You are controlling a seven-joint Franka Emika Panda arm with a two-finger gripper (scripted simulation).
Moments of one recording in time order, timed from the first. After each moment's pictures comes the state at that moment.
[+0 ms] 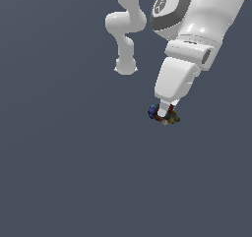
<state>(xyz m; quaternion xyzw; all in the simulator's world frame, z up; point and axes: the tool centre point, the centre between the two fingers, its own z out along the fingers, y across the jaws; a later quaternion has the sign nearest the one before) 0.096 0.105 0.350 0.86 0.42 0.15 0.24</state>
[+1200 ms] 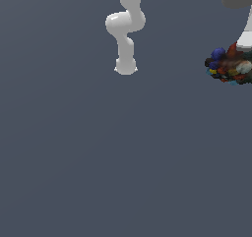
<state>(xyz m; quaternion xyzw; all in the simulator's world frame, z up) 0.113 0.180 0.500 0.86 0.30 0.21 0.34</state>
